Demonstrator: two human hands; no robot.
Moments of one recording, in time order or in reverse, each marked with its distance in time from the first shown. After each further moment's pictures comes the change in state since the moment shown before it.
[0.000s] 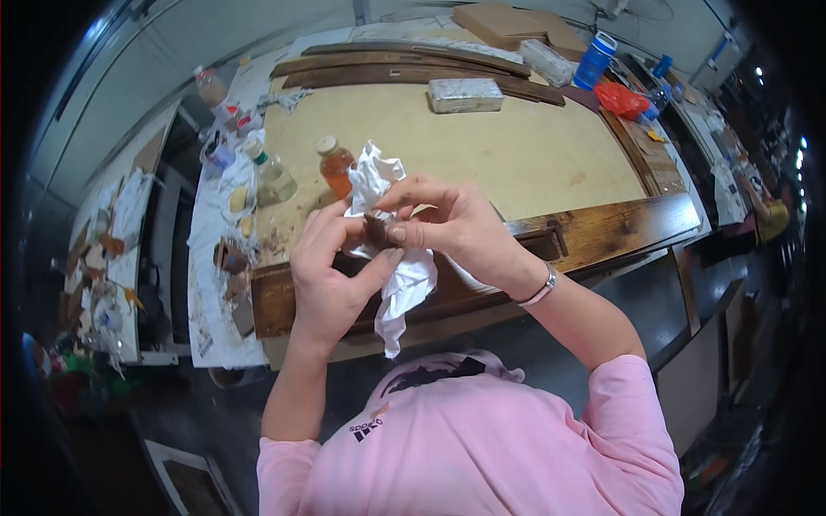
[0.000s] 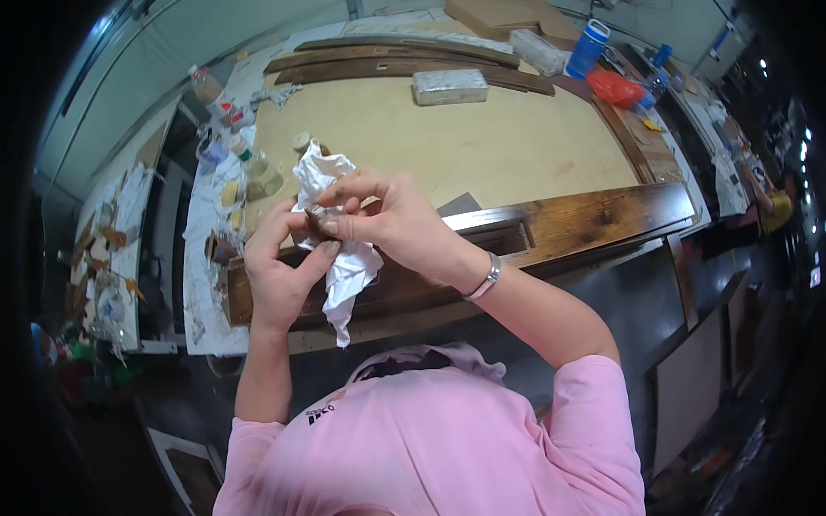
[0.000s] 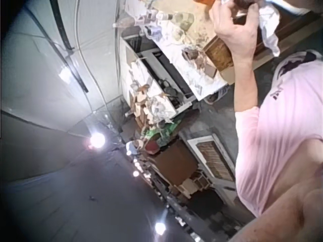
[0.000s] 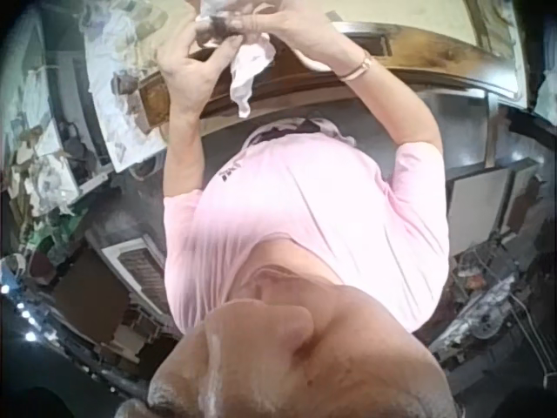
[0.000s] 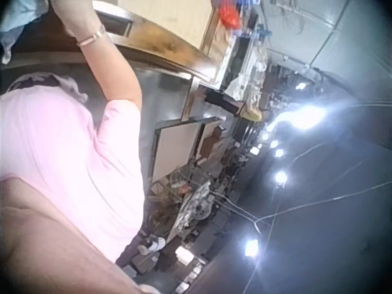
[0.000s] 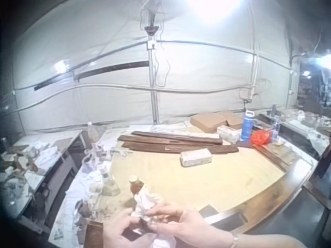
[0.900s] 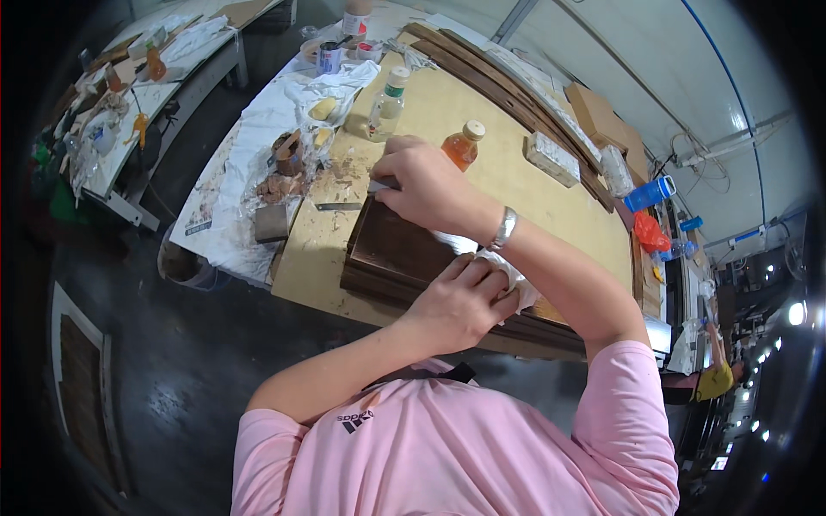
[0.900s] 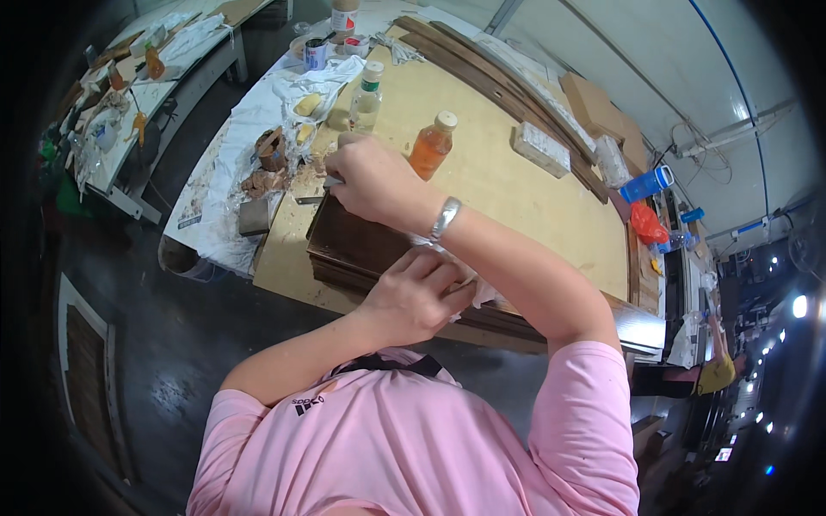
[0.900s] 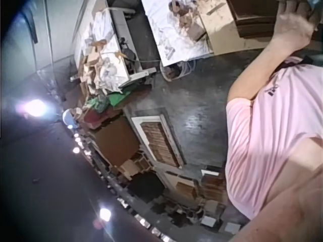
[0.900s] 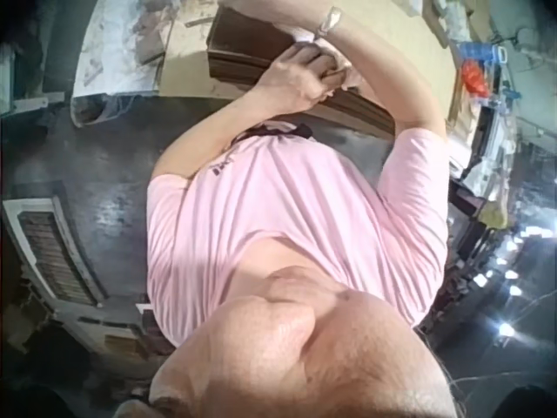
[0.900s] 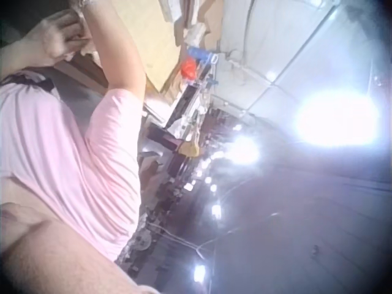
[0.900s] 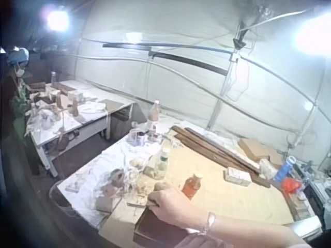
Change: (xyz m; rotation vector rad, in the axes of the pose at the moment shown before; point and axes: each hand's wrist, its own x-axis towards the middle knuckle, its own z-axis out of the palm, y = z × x) left_hand -0.099 -0.033 0.009 0.378 -0.075 0.289; right_hand 0.126 0.017 0.177 -1.272 -0.360 -0.370
